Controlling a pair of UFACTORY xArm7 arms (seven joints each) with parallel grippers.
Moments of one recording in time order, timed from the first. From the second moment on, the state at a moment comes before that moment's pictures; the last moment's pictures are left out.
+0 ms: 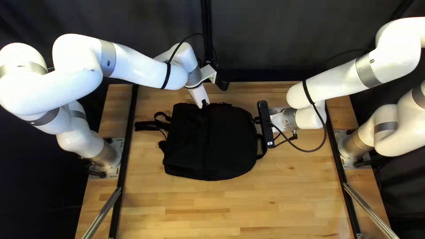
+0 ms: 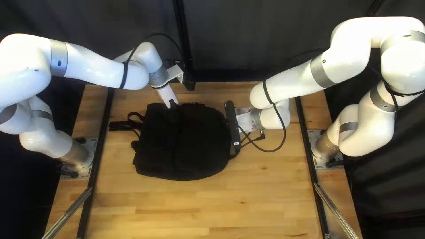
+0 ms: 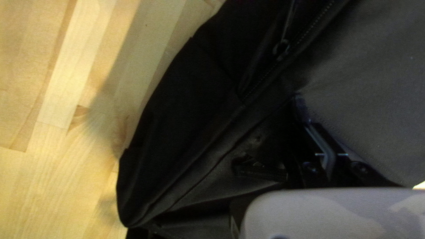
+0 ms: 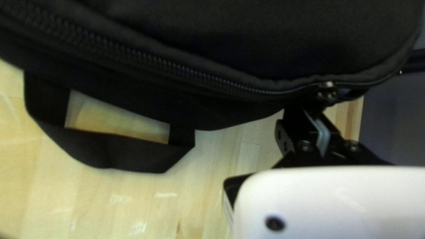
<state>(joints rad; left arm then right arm) 0.42 -0.01 0.01 0.84 -0.44 0.78 0.26 -0.28 -0.04 0.05 0.56 -2.13 0.23 1.42</state>
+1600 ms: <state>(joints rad) 0.42 0.02 0.01 0.87 -0.44 0.77 0.24 -0.18 -0.05 0.18 0.52 -1.77 0.28 1.19</state>
